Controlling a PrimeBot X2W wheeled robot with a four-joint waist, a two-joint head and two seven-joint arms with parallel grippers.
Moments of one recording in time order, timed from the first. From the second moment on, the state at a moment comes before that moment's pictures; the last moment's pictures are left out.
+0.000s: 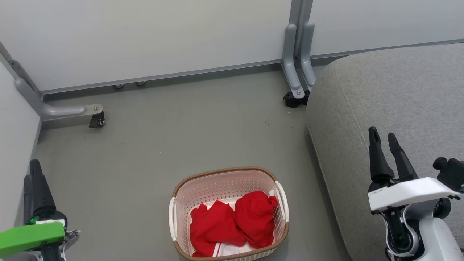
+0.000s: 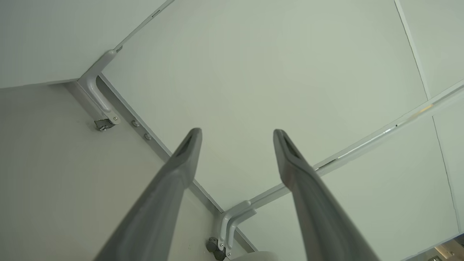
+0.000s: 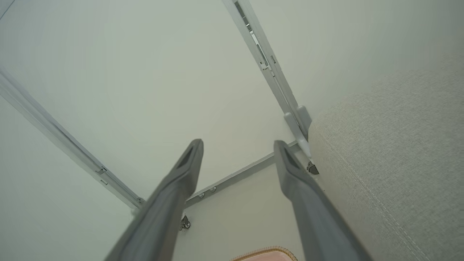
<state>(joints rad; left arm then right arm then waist) -0.04 0.04 0.27 0.07 -1.08 -0.13 -0.08 -0.09 -0.07 -0.04 0.06 0.63 0.13 -0.08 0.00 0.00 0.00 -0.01</state>
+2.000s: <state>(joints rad) 0.08 0.05 -0.10 0.02 -0.25 -0.03 -0.23 -0.05 -0.05 0.05 0.12 0.10 0.13 -0.23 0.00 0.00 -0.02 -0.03</state>
